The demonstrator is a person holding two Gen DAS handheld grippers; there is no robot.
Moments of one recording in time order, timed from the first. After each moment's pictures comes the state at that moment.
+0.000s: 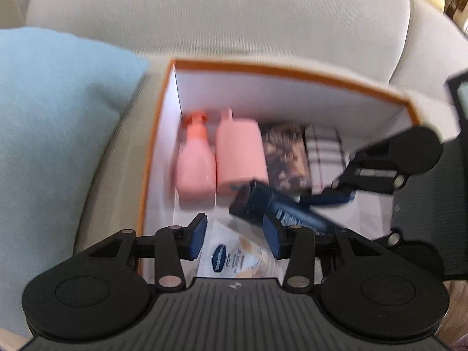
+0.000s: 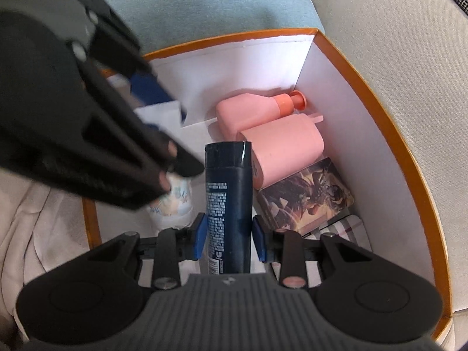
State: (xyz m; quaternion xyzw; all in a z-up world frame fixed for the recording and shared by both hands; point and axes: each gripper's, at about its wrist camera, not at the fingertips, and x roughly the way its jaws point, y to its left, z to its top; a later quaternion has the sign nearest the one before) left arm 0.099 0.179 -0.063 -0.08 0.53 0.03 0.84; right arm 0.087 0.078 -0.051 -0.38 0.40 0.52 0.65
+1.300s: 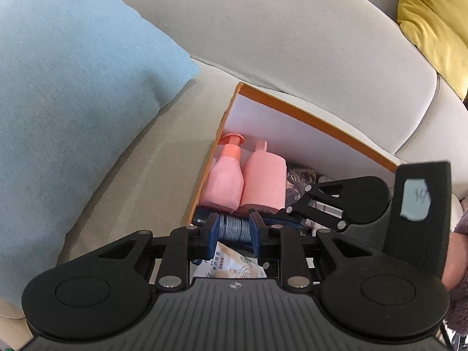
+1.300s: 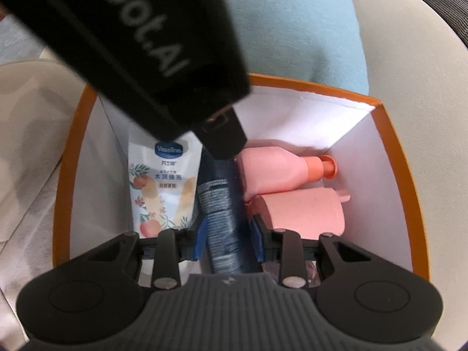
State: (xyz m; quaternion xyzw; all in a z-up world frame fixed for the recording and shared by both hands) left arm 0.078 0.225 -0.055 -0.21 0.49 0.08 0.84; right arm 0.060 0.137 -0.069 -0.46 0.29 0.57 0.62
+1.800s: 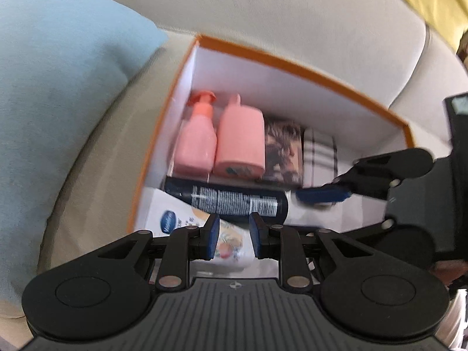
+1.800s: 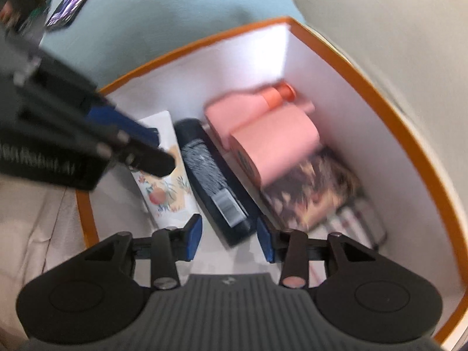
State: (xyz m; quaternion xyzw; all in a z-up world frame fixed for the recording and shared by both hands) left arm 0.087 0.186 -0.074 -0.16 0.55 0.04 0.82; right arm 0.087 0.076 -0.045 -0.30 0.45 0.50 0.67
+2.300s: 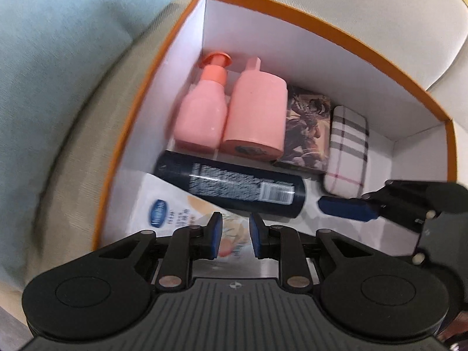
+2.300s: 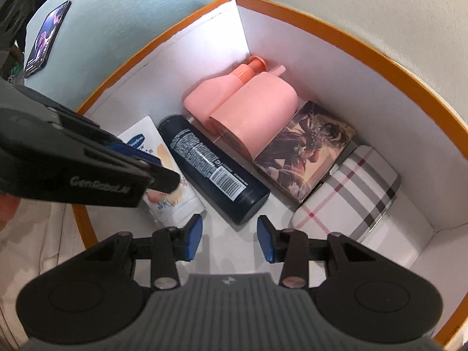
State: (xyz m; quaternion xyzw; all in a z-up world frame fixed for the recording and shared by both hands) left arm 0.117 0.186 -0.102 -0.20 0.62 0.10 0.75; right arm 0.105 0.055 -0.065 -0.21 0.52 0.47 0.68
